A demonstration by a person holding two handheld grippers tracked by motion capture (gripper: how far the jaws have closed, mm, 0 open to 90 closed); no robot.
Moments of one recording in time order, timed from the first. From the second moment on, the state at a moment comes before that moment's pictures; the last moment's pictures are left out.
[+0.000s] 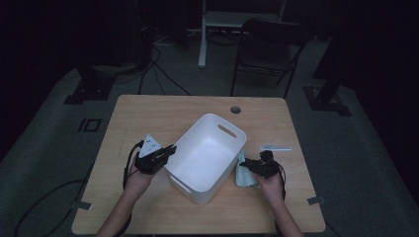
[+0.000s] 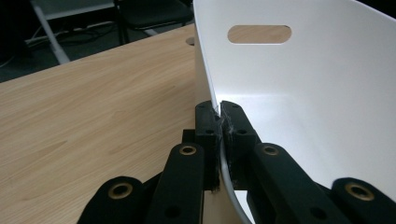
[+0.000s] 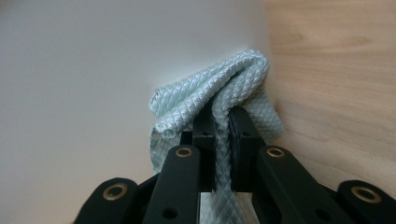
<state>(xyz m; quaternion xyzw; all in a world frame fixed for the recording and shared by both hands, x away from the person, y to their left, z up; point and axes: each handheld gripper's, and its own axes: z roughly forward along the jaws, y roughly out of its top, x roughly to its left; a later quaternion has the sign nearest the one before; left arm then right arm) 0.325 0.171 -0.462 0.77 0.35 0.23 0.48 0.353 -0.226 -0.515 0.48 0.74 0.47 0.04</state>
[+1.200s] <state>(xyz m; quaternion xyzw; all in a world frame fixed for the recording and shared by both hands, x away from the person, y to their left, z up) 0.323 0.166 -0.462 0.76 0.36 0.23 0.48 0.351 -0.213 -0.523 0.49 0.75 0.44 0.05</state>
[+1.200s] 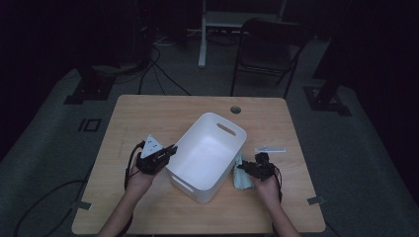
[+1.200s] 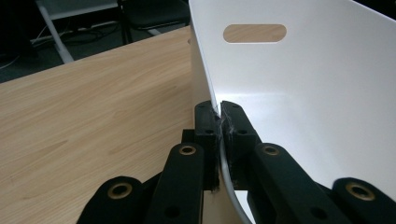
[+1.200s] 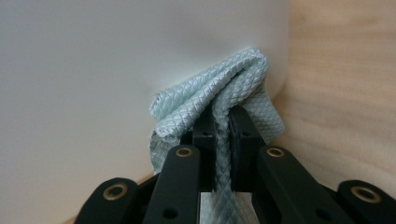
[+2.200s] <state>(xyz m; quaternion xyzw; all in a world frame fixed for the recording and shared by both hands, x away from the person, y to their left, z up) 0.320 0.160 -0.463 0.76 0.37 0.24 0.48 0.317 -0.202 -0.473 0.46 0.73 0.50 0.05</state>
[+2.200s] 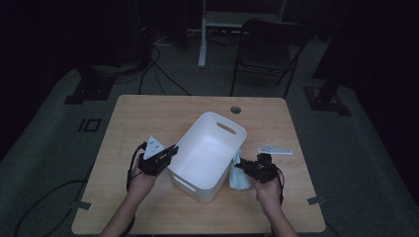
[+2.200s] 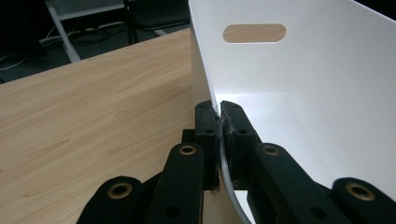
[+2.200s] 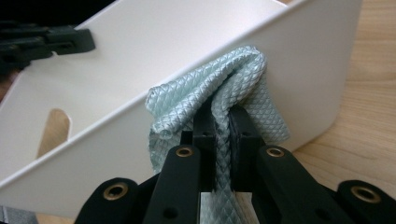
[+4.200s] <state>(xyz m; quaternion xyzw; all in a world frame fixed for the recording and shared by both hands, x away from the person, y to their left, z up) 0.316 0.155 -0.462 0.75 0.39 0.24 0.47 0.307 -0.190 -0.508 0.47 0.74 0.48 0.06</state>
